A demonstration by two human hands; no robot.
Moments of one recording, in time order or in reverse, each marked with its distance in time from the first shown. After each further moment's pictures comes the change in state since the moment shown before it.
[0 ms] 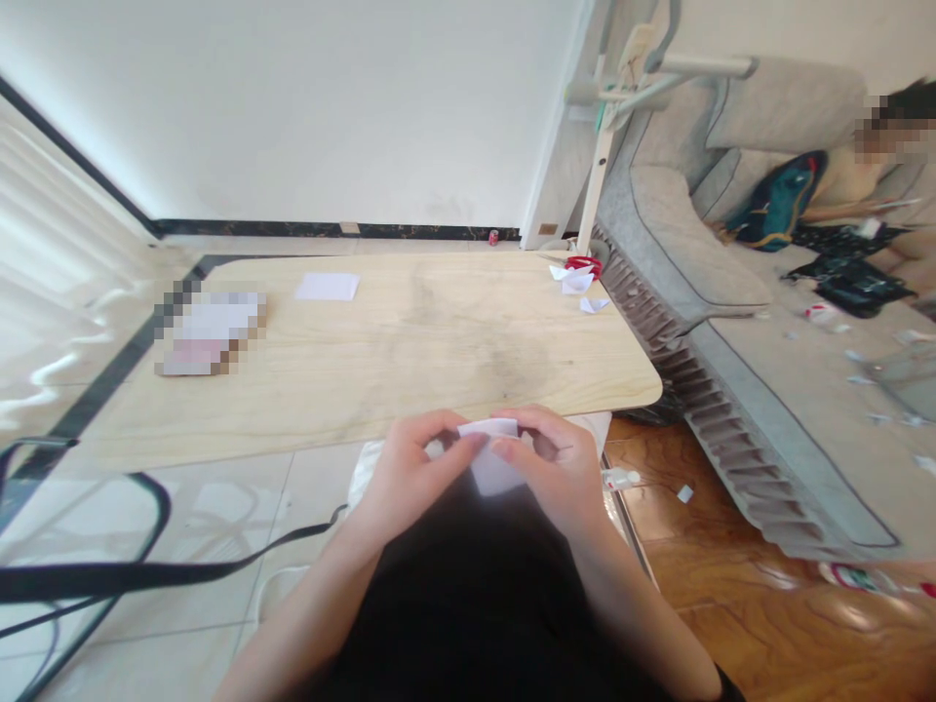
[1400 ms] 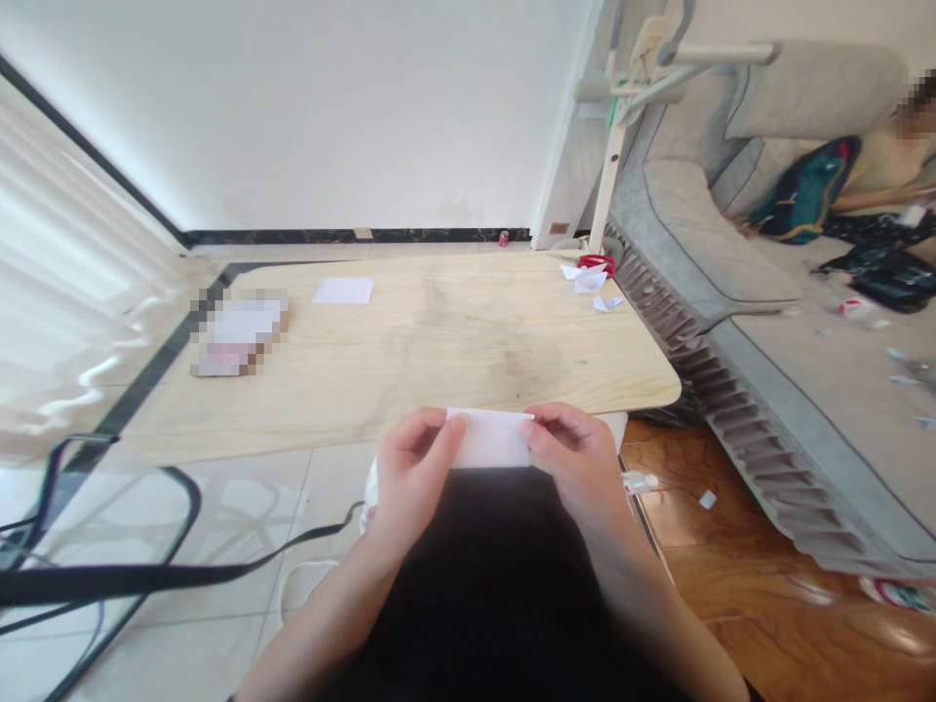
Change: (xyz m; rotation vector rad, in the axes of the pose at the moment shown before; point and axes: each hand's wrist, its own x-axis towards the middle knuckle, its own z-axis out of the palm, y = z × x) left_hand -0.012 -0.009 0.009 -0.219 0.414 -0.026; right_hand 0.003 0.005 -0.001 0.132 0.119 0.176
